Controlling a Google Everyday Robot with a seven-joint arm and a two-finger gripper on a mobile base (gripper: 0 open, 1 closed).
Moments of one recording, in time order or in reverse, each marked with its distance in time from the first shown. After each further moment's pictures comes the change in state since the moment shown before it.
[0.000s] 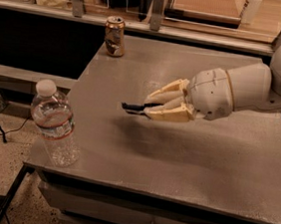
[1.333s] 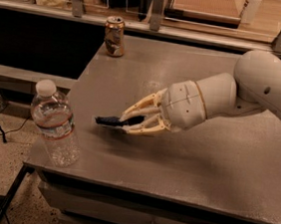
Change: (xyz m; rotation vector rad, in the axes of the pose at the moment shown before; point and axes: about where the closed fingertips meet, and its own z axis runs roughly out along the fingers) arm 0.003 0.027 0.052 -0.153 -0.086 -0.329
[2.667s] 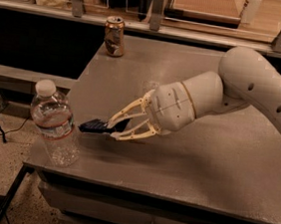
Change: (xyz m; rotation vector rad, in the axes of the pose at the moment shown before) arm -0.017 0.011 0.022 -0.091 -0.075 -0.224
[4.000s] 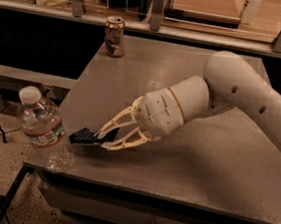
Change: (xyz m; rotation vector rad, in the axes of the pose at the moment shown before) arm -0.004 0.010 0.026 -0.068 -0.065 -0.063
